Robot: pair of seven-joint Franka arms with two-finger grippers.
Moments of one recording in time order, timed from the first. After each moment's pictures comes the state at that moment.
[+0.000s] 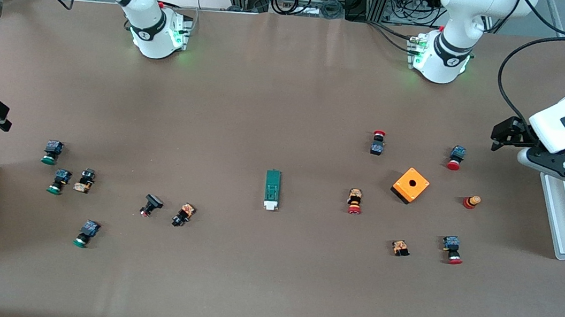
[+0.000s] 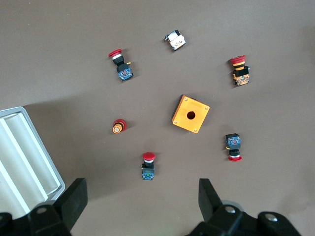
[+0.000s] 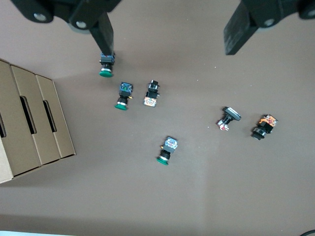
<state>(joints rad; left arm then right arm) -0.08 -0.03 -0.02 -1.70 0.03 1.61 0.23 -0.02 -0.01 -0.14 -1.70 0.01 1.80 -0.20</state>
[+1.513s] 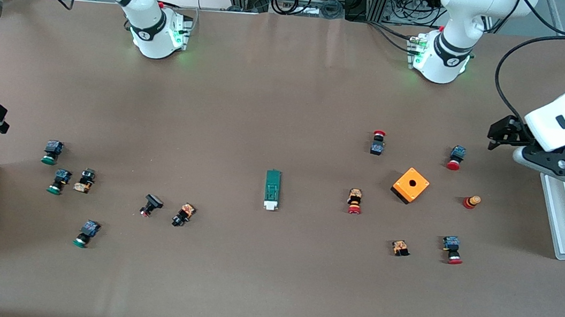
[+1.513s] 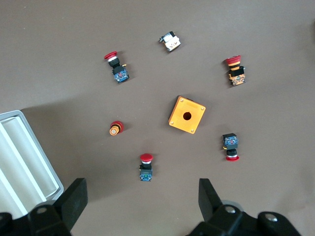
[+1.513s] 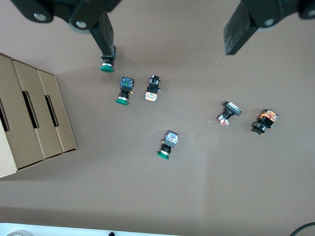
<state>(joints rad) -0.09 -0.03 -0.04 -1.70 0.02 1.61 0.23 -0.02 -0.01 -0.14 -1.70 0.01 1.82 -0.20</state>
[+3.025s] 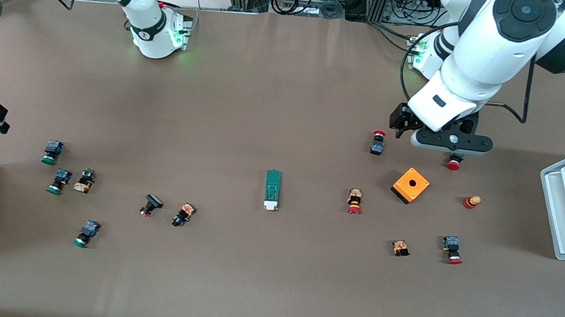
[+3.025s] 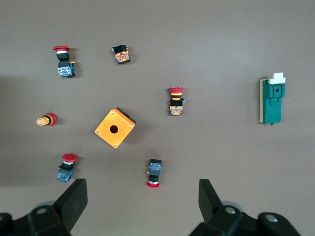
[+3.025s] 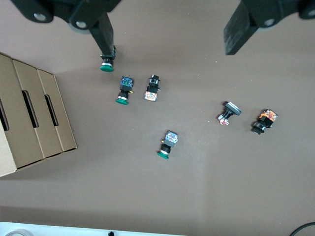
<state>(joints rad) -0.09 0.02 -0.37 -1.69 0.02 1.69 -0.43 -0.02 -0.01 -0.14 -1.70 0.01 1.82 -0.20</state>
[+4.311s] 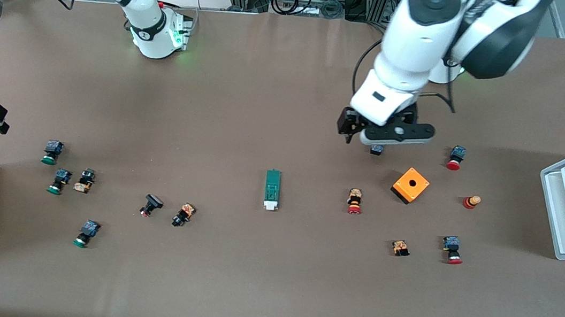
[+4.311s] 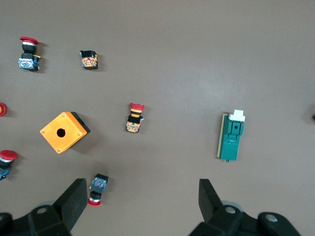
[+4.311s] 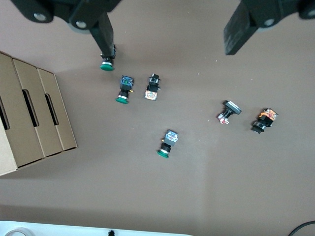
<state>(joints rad) -0.21 0.12 -0.45 -1.69 0.14 1.89 -0.88 -0.02 -0.01 -0.14 -1.70 0.01 1.83 -0.20</state>
